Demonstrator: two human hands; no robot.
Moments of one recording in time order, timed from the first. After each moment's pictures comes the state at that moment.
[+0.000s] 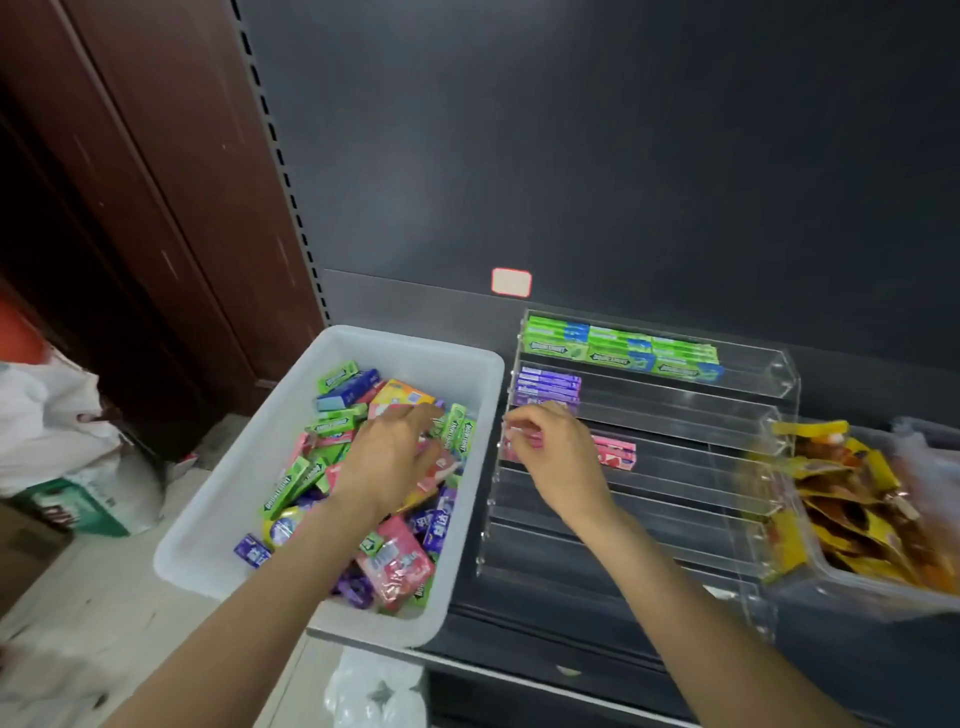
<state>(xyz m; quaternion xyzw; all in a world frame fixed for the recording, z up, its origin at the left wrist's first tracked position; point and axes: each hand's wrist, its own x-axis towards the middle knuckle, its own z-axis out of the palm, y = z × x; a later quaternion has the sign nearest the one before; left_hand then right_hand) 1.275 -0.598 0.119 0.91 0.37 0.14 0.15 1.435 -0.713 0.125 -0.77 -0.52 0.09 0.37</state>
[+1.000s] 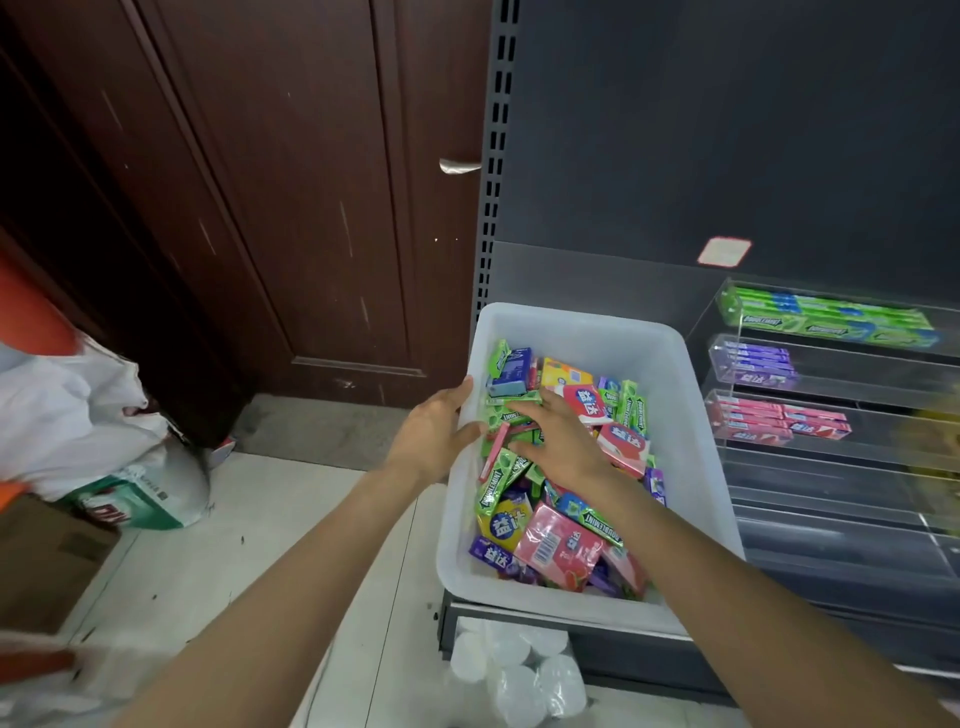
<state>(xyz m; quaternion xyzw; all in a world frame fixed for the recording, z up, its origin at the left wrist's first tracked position) 1.120 -0.433 0.090 0.84 0.37 0.06 0.38 1.261 -0.541 0.070 -0.83 -0.48 0.22 0.20</state>
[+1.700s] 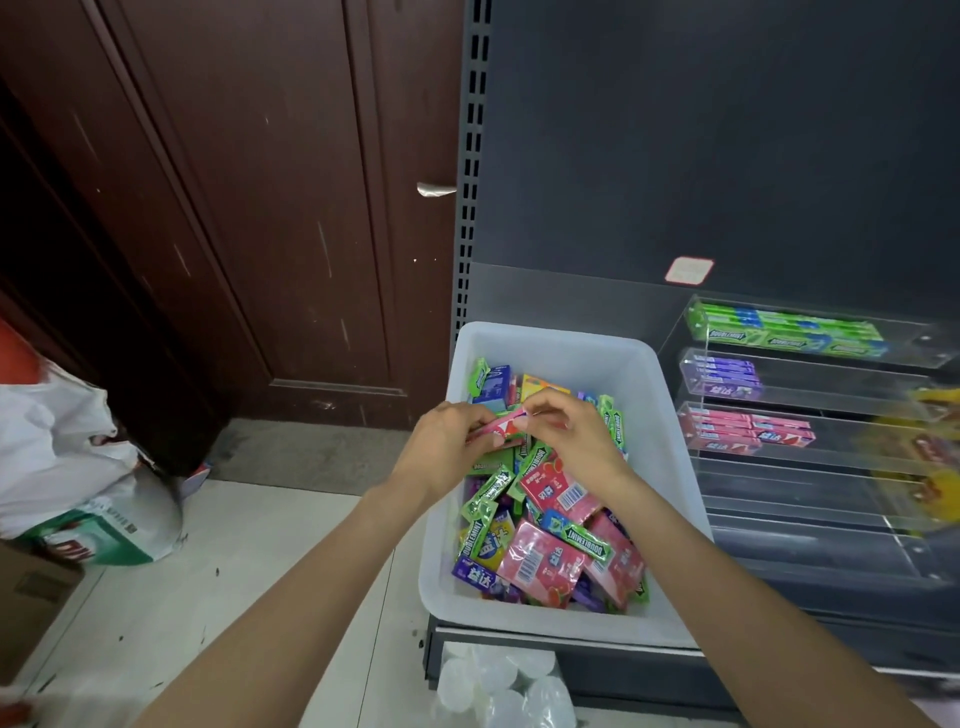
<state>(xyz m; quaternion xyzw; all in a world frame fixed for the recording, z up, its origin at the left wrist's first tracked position) 1.139 -0.449 0.104 0.90 0.26 0.13 0.33 1.273 -0.561 0.107 -0.73 -0.42 0.25 0.48</state>
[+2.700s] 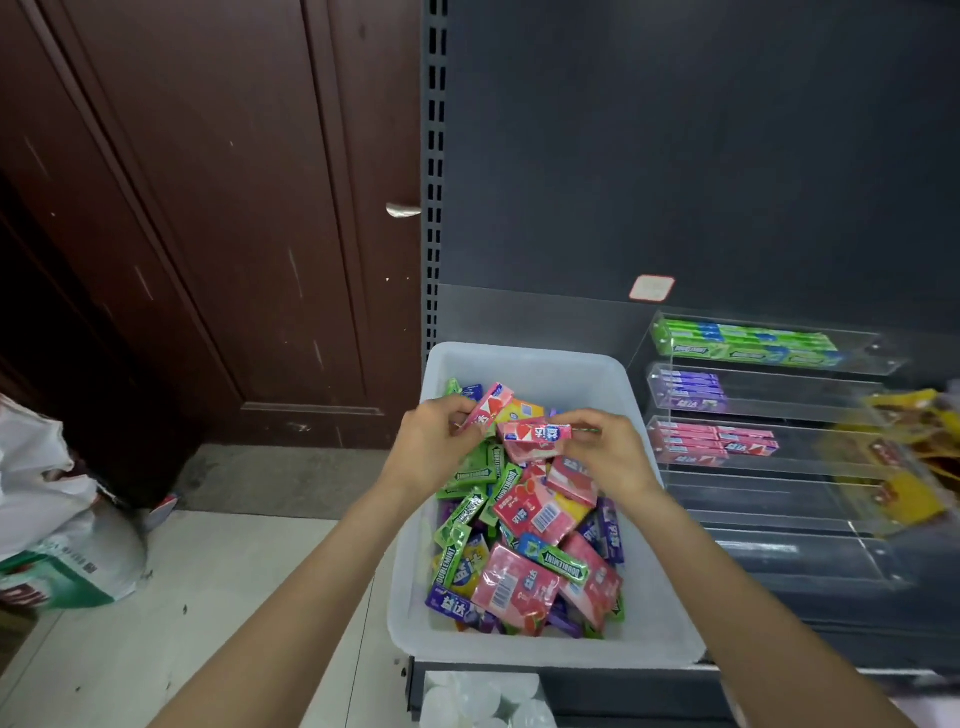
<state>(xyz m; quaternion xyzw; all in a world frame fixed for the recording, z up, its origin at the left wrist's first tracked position) 1.161 -0.453 0.130 0.82 0.29 0.18 0.45 1.312 -0.595 0.116 -0.80 -0.28 0.23 0.48</state>
